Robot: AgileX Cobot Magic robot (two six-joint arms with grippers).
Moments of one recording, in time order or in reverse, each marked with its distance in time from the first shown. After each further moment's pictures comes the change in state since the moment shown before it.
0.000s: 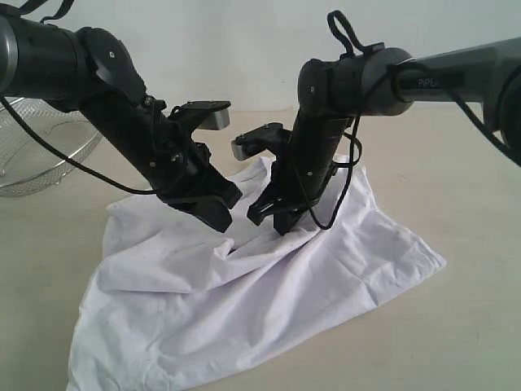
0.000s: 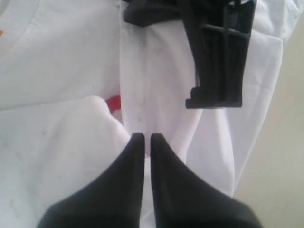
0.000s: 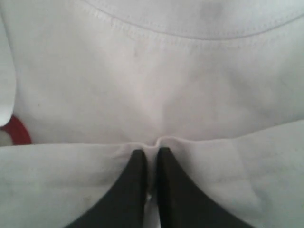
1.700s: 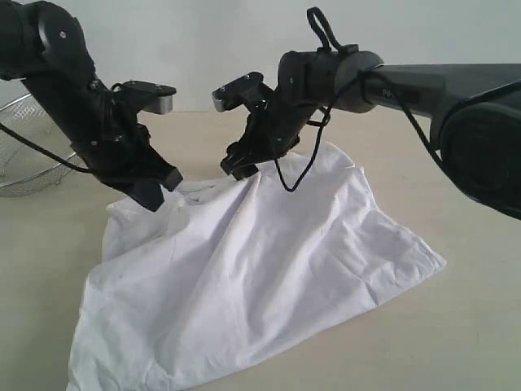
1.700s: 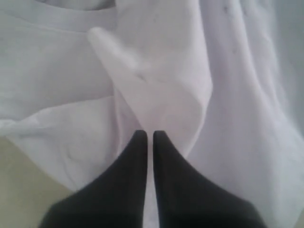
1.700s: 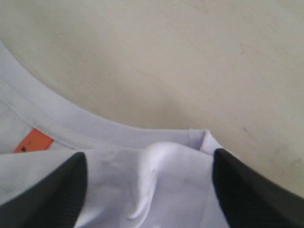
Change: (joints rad) left arm 0.116 -0.064 0.000 0.303 0.030 -0.188; right arm 0.000 0.158 -0.318 -0.066 -0.265 0.049
